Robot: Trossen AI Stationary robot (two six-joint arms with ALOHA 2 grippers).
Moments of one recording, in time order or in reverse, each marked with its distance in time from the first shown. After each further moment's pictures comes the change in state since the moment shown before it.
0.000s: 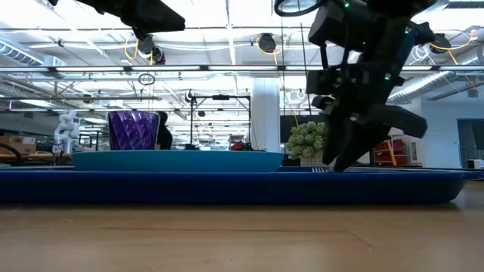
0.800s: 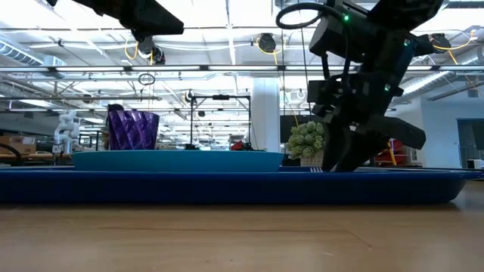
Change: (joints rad) left arm 0.000 0.000 0.000 -0.030 0.000 -0.002; right arm -0.016 0.009 -0.051 0.083 -0.006 -0.033
